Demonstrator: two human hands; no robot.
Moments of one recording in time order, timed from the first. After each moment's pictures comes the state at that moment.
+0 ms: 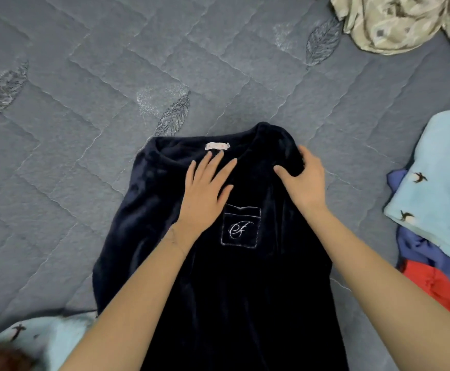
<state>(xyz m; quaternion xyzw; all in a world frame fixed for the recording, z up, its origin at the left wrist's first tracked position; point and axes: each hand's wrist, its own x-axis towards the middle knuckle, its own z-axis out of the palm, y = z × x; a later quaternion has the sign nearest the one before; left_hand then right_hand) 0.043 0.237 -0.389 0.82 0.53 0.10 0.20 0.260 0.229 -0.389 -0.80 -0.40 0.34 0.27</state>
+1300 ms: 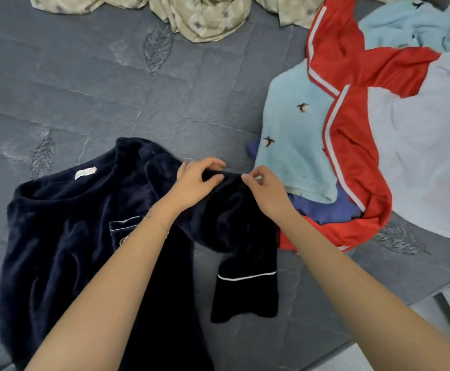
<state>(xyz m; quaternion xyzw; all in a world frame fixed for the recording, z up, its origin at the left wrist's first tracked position) 0.304 0.212 -0.357 0.77 0.43 0.02 0.47 0.454 0.105 -0.363 -0.78 -0.27 0.45 0.33</state>
